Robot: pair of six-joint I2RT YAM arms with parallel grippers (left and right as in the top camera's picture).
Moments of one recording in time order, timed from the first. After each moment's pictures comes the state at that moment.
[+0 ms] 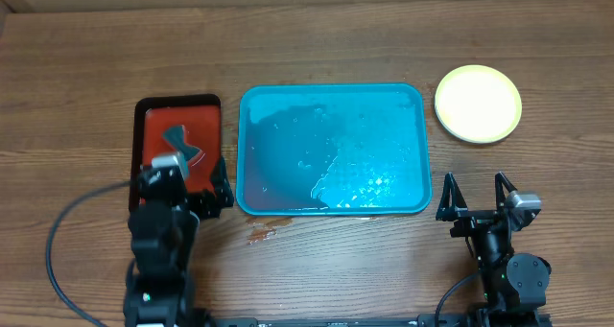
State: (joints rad) left arm 0.02 0.56 0.28 -0.04 0.05 -0.21; right arm 0.04 0.01 0.02 -0.03 -0.05 0.25
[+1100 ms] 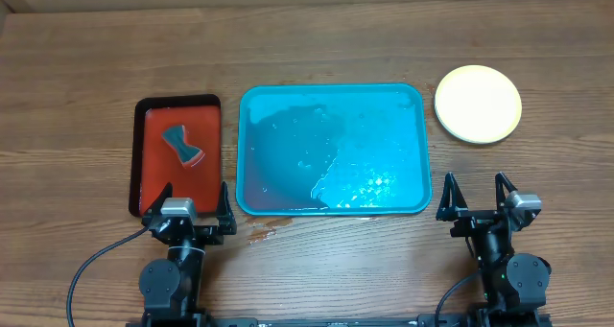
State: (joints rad) left arm 0.02 0.02 0.01 -0.07 0.05 -0.09; right arm 0.04 0.01 0.02 -0.03 -0.05 0.25
